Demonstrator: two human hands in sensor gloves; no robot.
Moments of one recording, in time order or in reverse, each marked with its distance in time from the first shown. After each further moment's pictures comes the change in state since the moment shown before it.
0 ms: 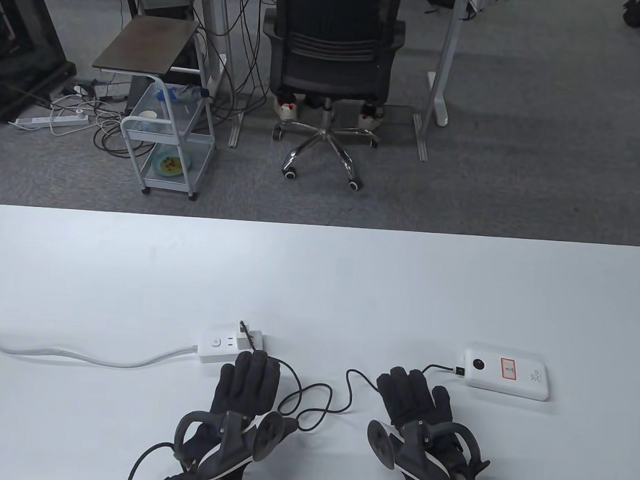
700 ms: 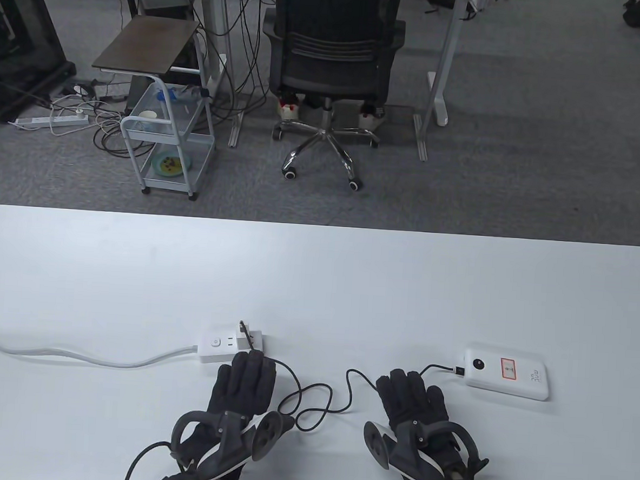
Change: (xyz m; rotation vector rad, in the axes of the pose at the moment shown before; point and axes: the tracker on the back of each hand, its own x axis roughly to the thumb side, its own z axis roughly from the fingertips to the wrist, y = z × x) left_hand -0.002 0.004 0.000 0.018 0.018 -0.043; right_hand 0.006 0.006 -0.002 0.013 -0.021 0.063
